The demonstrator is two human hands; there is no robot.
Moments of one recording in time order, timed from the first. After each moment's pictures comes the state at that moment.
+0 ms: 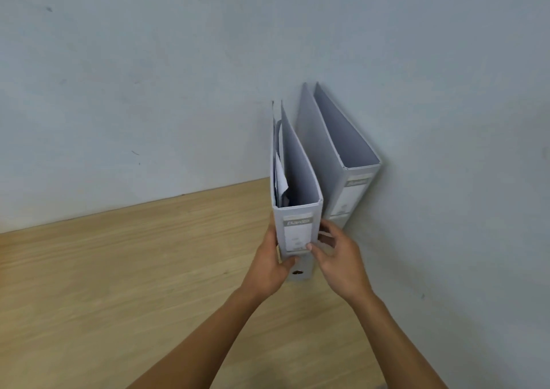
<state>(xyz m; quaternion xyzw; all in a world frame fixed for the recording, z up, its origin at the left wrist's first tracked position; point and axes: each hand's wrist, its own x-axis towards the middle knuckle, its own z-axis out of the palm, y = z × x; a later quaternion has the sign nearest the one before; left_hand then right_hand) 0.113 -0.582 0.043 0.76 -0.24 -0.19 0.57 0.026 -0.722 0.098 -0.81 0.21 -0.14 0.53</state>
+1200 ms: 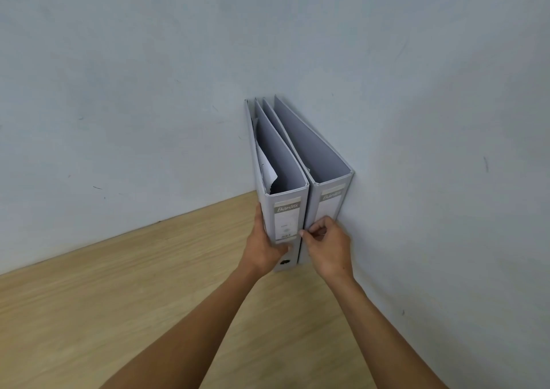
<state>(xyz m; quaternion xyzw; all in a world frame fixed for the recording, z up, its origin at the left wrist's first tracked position) 0.163 -0.658 0.058 0.80 -0.21 -0.21 0.52 0.068 -0.779 0.084 -0.76 0.37 -0.21 0.50</state>
